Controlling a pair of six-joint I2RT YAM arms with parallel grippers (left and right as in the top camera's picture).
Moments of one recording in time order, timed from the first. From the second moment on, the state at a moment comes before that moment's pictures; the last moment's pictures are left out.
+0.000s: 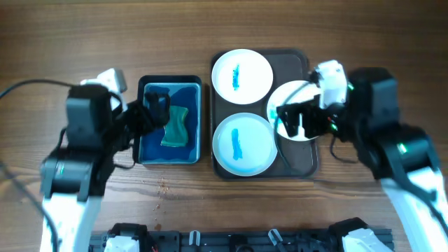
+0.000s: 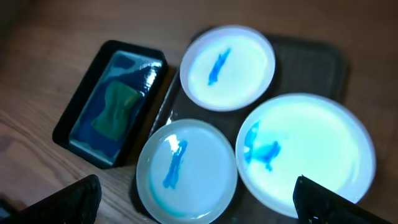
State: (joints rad) left arm -0.10 1.01 1.11 -0.87 0.18 -0.52; right arm 0.27 1.13 1.21 -0.92 -0.29 0.11
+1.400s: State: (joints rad) left arm -0.18 1.80 1.22 -0.88 0.06 -0.49; right arm 0.58 1.29 1.10 -0.96 -0.17 0.47
